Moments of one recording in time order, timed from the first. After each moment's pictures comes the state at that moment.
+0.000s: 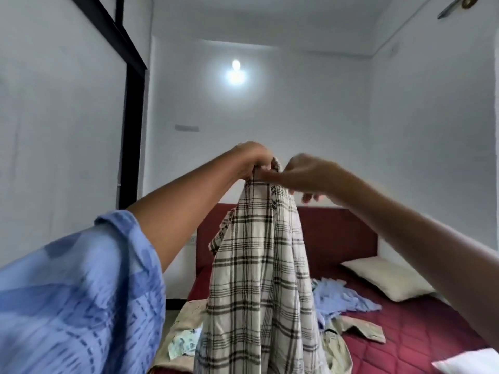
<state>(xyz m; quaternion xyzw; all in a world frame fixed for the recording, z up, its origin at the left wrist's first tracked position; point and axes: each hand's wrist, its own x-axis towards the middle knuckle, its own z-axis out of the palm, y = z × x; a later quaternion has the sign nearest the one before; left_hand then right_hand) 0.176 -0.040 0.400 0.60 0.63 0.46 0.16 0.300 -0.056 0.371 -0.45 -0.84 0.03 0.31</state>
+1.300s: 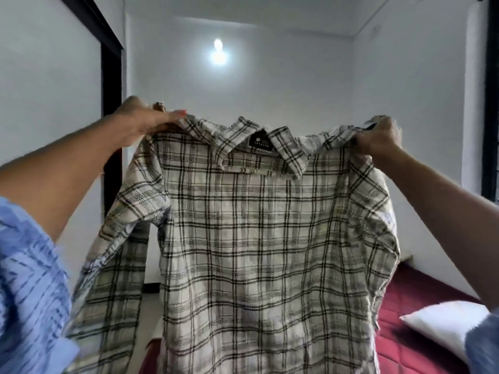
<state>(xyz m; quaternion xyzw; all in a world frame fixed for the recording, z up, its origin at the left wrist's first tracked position) 0.004 -0.074 0.419 0.52 0.59 0.62 0.01 0.428 0.022 0.379 -0.50 -0.56 0.00 0.66</state>
